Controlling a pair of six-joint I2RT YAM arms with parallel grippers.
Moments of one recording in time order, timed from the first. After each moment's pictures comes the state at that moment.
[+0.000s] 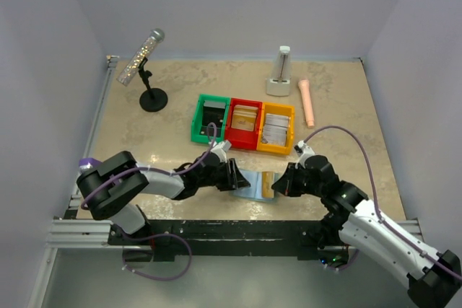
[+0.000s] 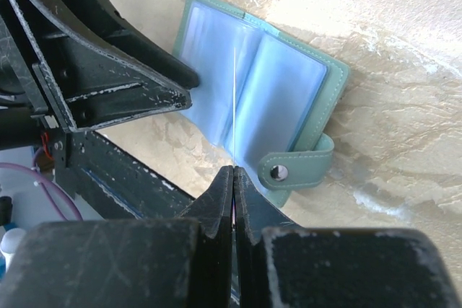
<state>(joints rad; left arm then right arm) -0.93 1.59 0.44 0.59 0.19 -1.03 0.66 0.59 0.34 -0.41 -0.18 0.73</state>
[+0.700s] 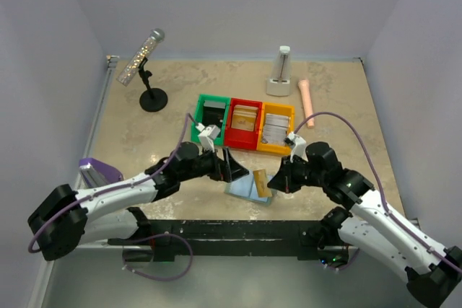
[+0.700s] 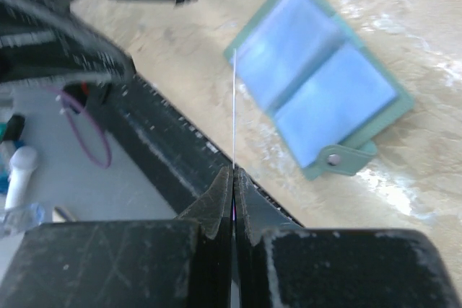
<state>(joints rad) -0.90 1.17 0.47 0.32 0.19 -0.84 0.66 0.66 0.55 -0.55 -0.33 0.55</state>
